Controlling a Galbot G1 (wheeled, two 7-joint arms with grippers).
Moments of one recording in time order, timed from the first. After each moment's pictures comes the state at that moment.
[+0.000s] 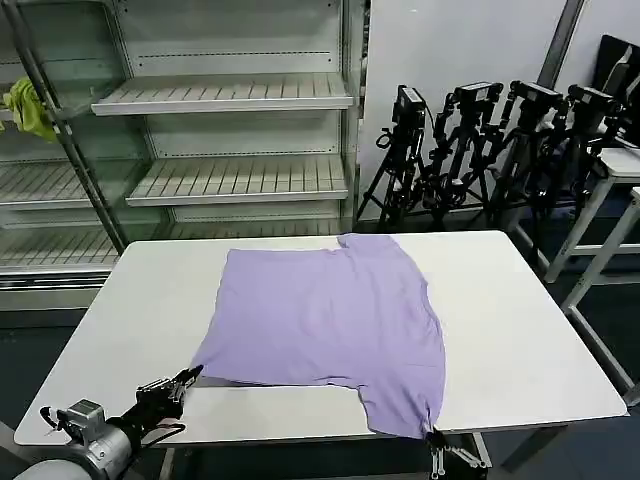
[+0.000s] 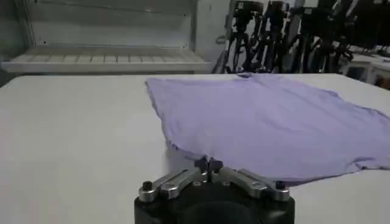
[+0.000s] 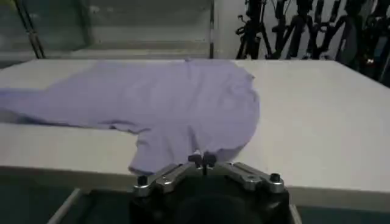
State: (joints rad) left arm 1.67 -0.86 -0.72 -2.16 -0.76 0.41 0.07; right arm -1.93 0.89 0.41 2.47 0.46 -0.20 0.42
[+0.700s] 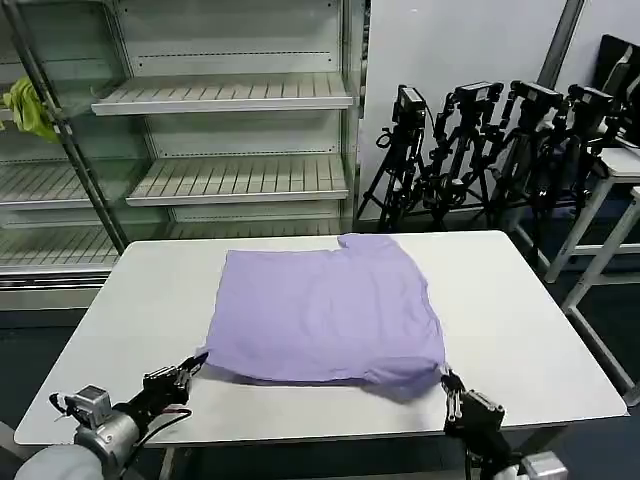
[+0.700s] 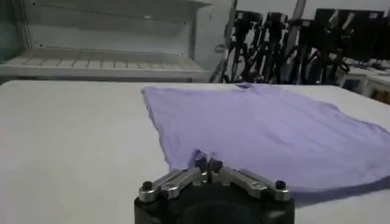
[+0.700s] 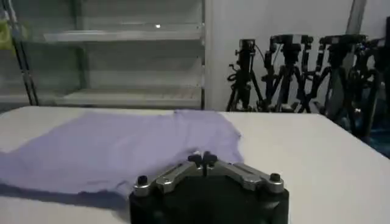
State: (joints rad) left arm 1.49 -0.86 -0.63 -2.06 -0.80 0.41 0.07; right arm -1.64 0.81 0.43 2.37 0.62 -0.22 0.40
